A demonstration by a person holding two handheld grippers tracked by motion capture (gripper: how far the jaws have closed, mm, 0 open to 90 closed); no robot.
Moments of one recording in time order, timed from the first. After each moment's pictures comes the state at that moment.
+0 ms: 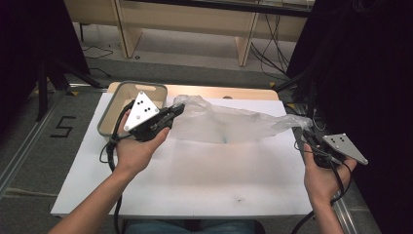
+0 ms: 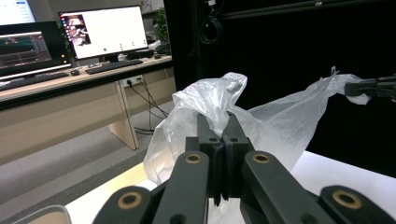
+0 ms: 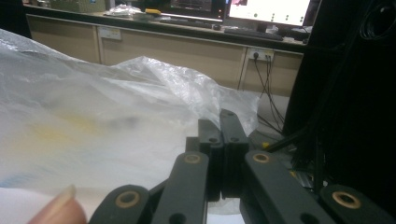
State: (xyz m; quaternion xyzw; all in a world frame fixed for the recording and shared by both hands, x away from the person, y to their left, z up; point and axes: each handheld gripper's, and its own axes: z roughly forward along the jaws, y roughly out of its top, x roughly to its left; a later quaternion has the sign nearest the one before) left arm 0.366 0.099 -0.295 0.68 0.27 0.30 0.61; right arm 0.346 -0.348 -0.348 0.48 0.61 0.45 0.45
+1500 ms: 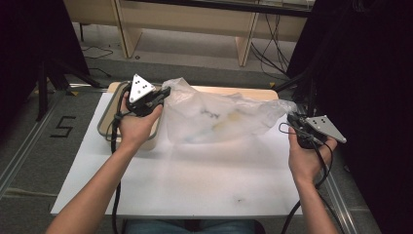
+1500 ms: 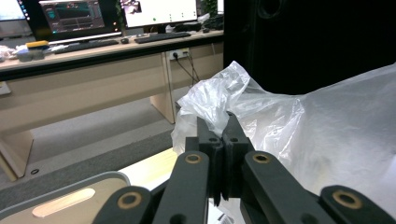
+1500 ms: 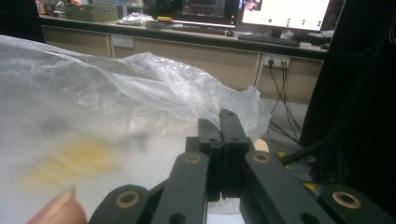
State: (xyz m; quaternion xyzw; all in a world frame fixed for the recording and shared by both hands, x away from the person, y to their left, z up) left arm 0.447 0.117 -0.319 0.67 0.37 0.34 0.55; right arm 0.395 -0.319 -0.345 0.47 0.61 0.46 0.43
